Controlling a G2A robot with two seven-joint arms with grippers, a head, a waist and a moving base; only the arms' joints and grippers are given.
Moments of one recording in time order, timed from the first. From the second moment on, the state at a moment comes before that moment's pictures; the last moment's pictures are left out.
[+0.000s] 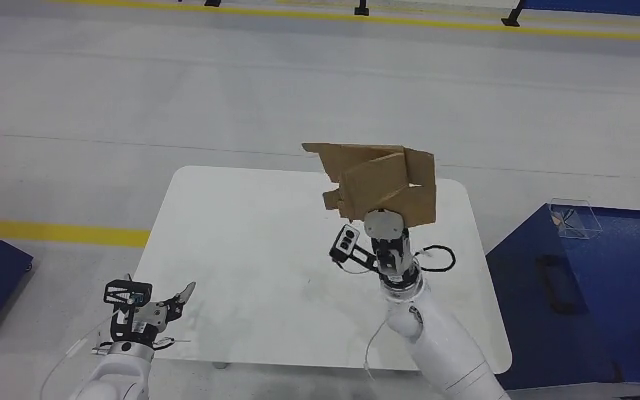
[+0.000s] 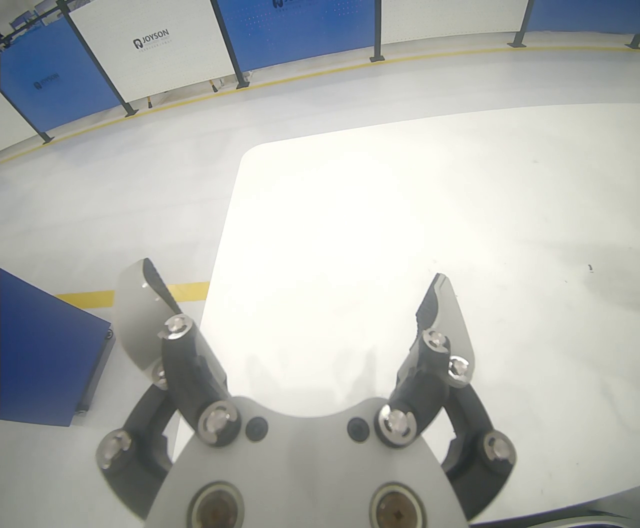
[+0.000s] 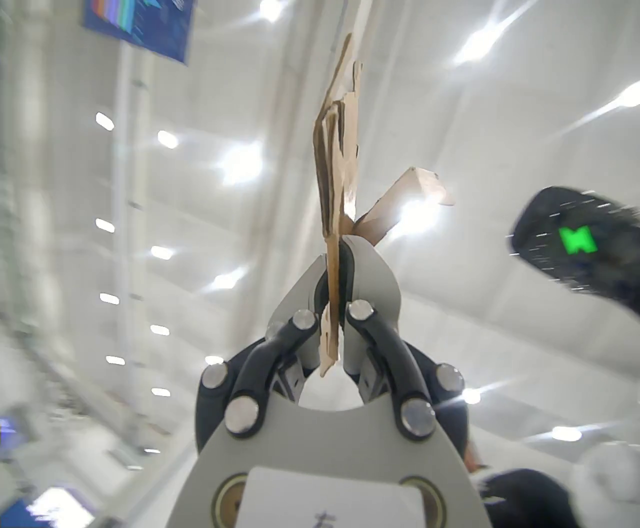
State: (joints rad) left arm 1.73 -1.15 -1.60 -1.80 1.33 0.00 0.00; right arm -1.07 -1.27 1.07 -1.41 1.90 0.56 1.21
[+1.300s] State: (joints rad) left arm 1.73 -1.15 -1.60 -1.80 1.33 0.00 0.00; right arm -1.19 -1.20 1.74 -1.89 0.78 -0.59 1.23
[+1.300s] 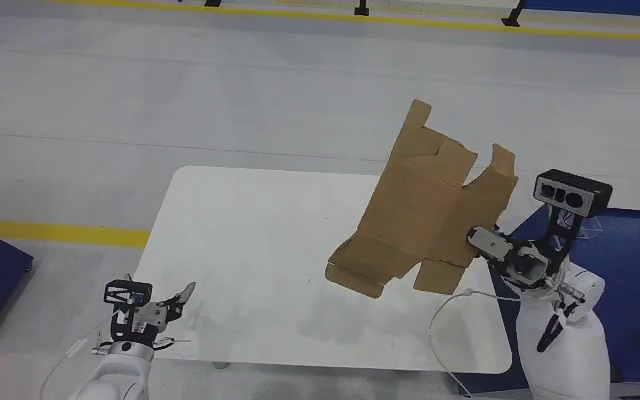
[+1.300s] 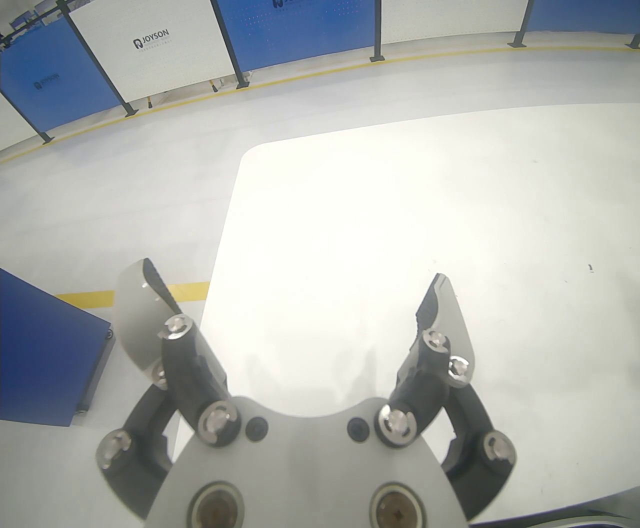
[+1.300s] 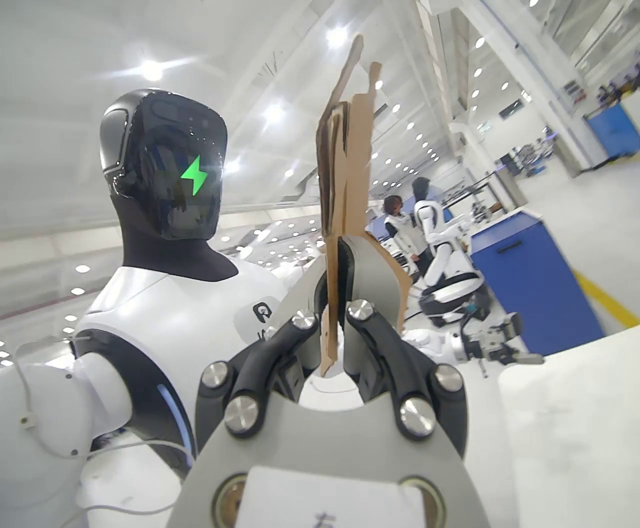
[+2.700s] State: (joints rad) left arm 1.73 -1.15 -1.60 -1.80 1.33 0.00 0.00; right arm -1.47 -0.86 1.70 -2.35 -1.98 -0.88 -0.26
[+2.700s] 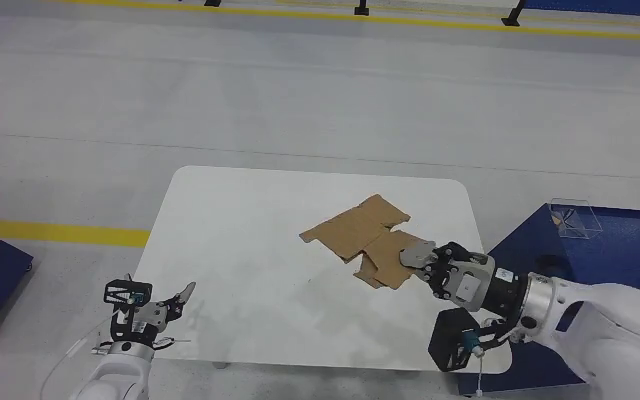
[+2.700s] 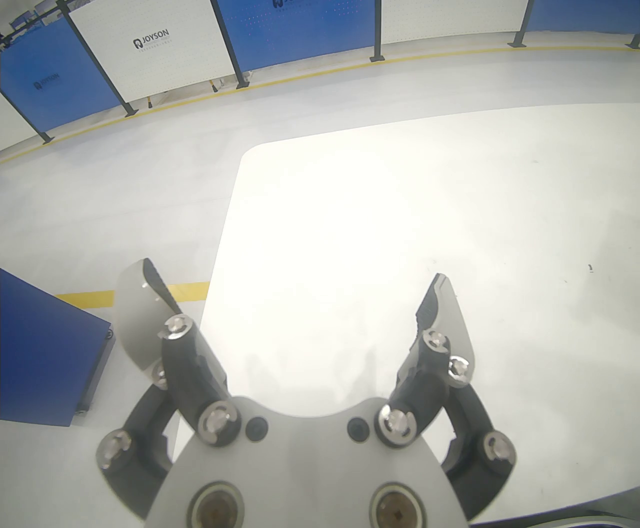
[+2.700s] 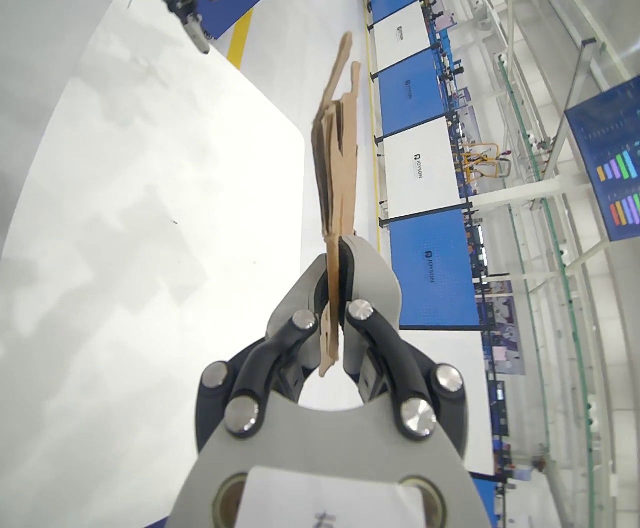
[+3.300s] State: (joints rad) left arm 1.73 -1.15 -1.60 -1.80 1.33 0.00 0.00; right arm -1.72 -0.85 1.91 -2.35 -1.97 -0.66 -0.62
